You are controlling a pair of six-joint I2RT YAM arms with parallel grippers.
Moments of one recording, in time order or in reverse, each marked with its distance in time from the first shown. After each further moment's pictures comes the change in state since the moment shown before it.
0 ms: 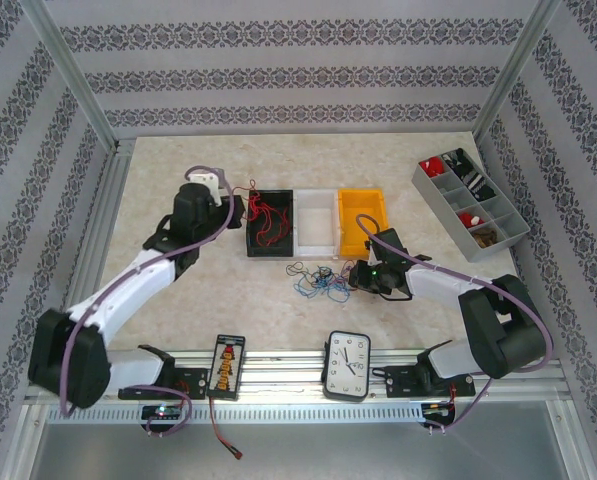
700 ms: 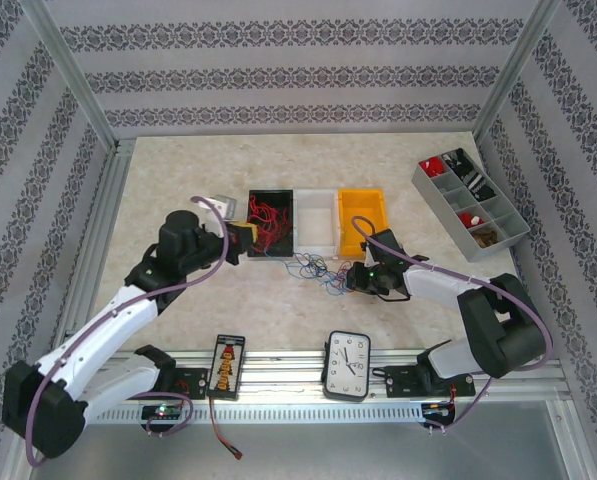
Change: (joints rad) left arm -0.069 -0.340 -0.175 -0.035 0.234 0.152; right arm 0.025 0.007 0.003 0.000 -0.010 -0.014
